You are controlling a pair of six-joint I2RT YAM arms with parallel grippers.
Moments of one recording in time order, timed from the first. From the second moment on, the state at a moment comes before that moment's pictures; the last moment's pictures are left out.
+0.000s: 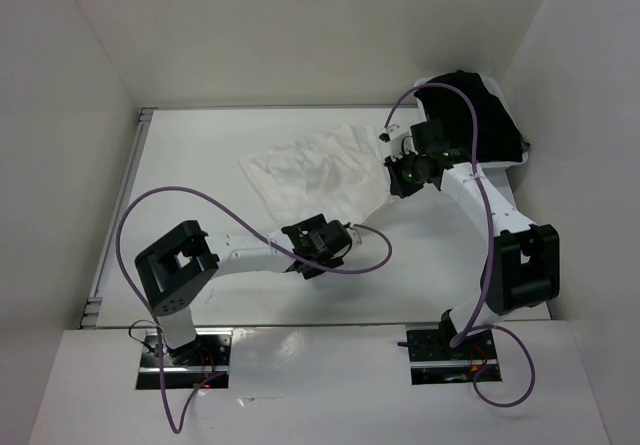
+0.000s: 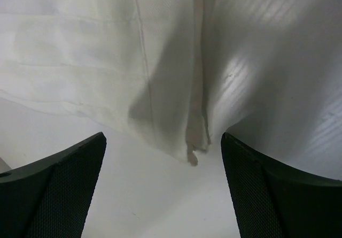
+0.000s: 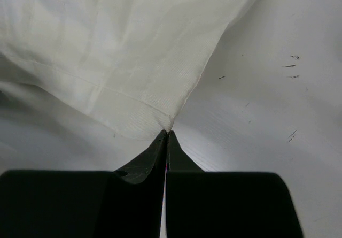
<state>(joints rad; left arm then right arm) -1.01 1.75 1.04 -0.42 -0.45 0.23 0.21 1.52 1.22 -0.64 -0.27 -0.27</state>
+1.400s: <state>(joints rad) -0.72 1.70 1.23 -0.53 -0.40 0.23 0.21 1.50 1.23 -0.66 -0.28 -0.25</state>
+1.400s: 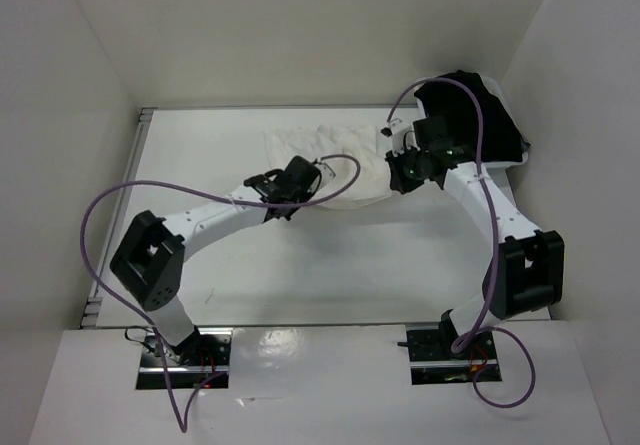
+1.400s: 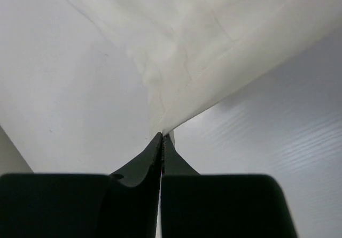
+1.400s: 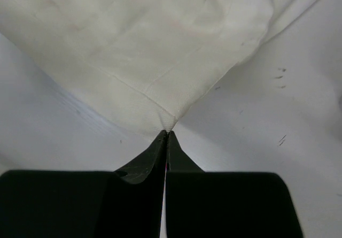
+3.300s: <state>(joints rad) -0.39 1.69 1.72 -0.94 0.38 0.39 0.04 1.72 1.67 -0.76 -0.71 -0.26</state>
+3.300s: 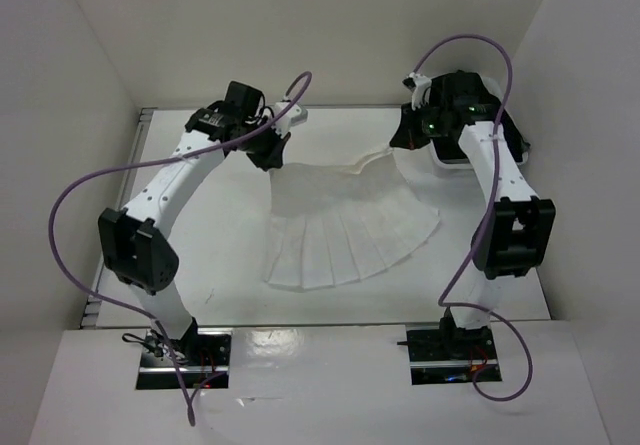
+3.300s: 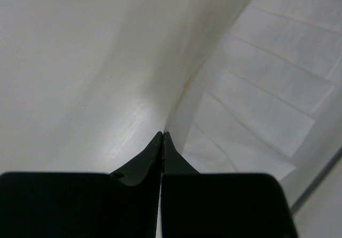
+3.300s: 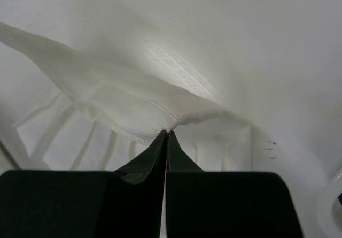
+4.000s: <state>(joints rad) -0.15 2.10 1.96 -0.61 0.20 0.32 0.26 2.37 2.21 -0.55 -0.27 -0.16</state>
